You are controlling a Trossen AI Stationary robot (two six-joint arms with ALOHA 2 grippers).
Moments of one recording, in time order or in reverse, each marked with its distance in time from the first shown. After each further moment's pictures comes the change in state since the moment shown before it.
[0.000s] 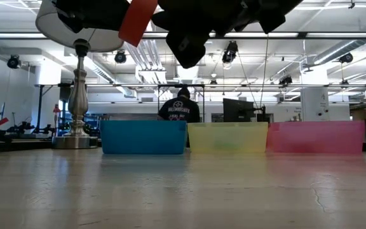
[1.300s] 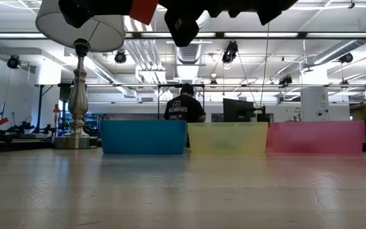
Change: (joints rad) left arm 0.009 0.000 0.000 0.159 -0.065 -0.014; right arm -0.010 -0.046 0.000 0.099 0.015 -0.021
